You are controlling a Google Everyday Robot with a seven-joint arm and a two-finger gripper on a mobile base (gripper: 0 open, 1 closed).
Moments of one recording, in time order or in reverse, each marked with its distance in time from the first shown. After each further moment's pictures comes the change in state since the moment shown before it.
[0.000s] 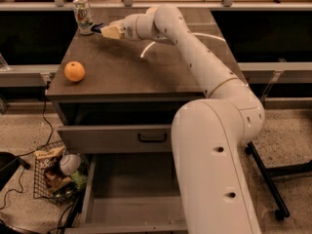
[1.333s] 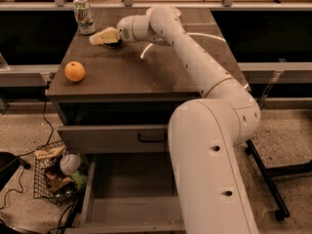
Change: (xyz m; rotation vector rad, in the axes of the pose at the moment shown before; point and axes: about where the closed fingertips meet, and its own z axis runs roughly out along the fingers) arm 0.005 0.009 0.012 -0.018 0.006 0.004
